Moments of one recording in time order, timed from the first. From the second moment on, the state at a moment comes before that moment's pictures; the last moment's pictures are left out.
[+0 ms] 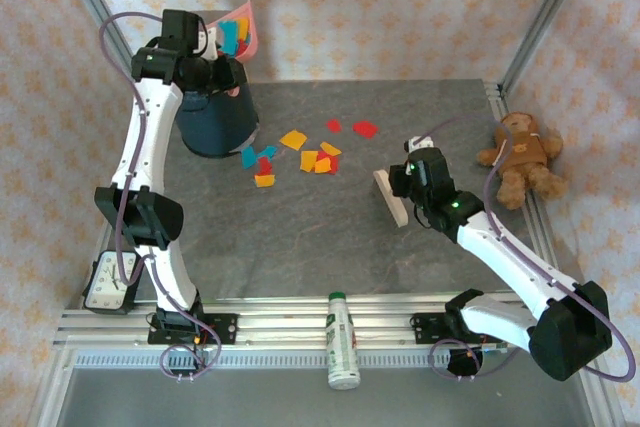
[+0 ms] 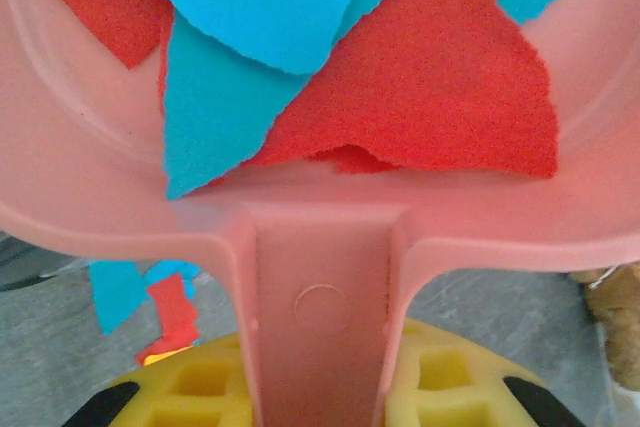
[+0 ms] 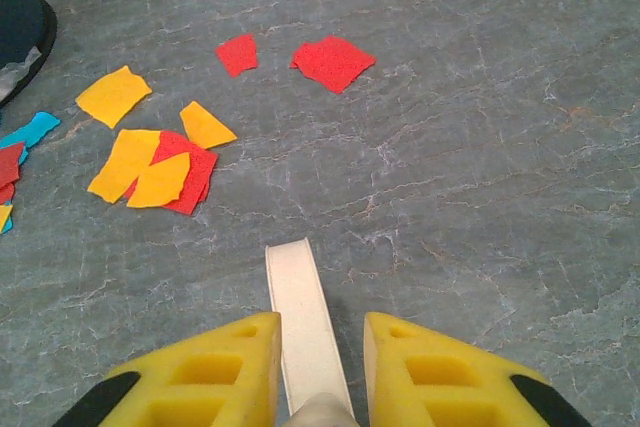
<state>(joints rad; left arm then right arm) -0.02 1.90 2.22 -1.13 0.39 -0.41 0.47 1.09 0.79 -0.33 0.19 0.33</state>
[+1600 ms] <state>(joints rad) 0.12 1.85 1.74 -0.23 0.72 -1.17 0.48 1.09 0.79 -0.33 0.19 0.34</state>
